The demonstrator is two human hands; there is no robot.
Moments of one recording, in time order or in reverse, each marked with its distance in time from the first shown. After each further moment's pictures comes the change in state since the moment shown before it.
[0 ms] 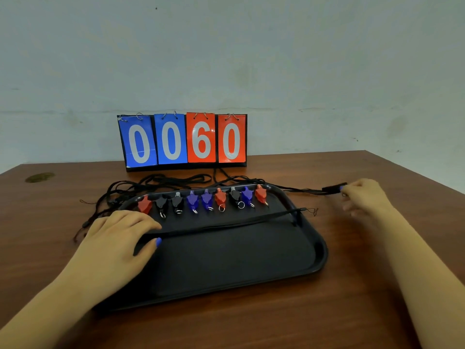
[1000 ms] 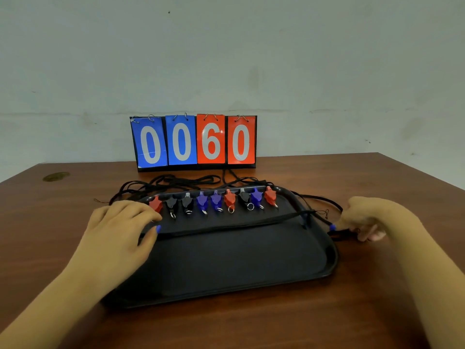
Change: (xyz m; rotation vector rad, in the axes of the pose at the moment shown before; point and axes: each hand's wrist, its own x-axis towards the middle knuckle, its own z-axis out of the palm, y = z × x) left_hand -0.001 0.001 -0.015 0.119 0.122 -0.034; right_hand -0.038 -0.033 0.003 -0.696 -0.510 0.121
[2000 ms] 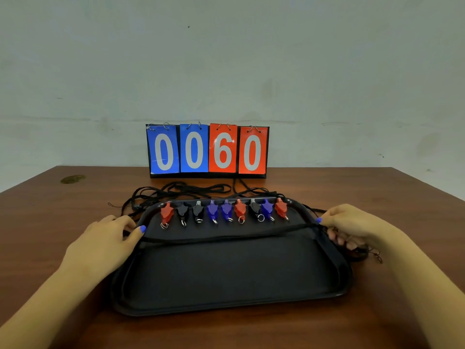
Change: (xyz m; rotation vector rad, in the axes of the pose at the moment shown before) left_hand 0.014 -0.046 0.022 -0.194 -0.280 -0.453; right_hand 0.005 -0.024 0.018 0.421 -0.017 -0.310
